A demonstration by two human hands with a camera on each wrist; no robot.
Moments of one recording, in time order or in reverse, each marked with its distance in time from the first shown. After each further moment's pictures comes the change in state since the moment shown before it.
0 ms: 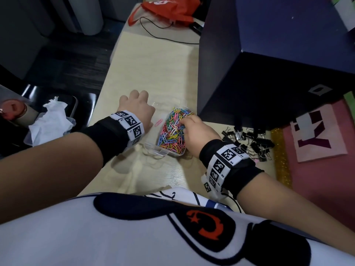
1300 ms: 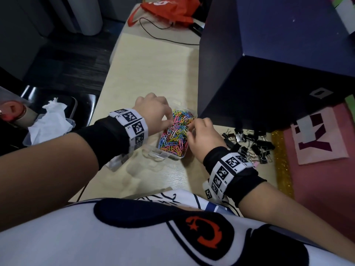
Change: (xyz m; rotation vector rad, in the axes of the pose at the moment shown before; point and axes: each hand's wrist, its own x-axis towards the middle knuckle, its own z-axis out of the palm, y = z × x) left_hand 0.000 0.017 -0.027 -0.412 0.041 0.160; right_hand -0.013 0.005 0.003 0.069 0.220 0.103
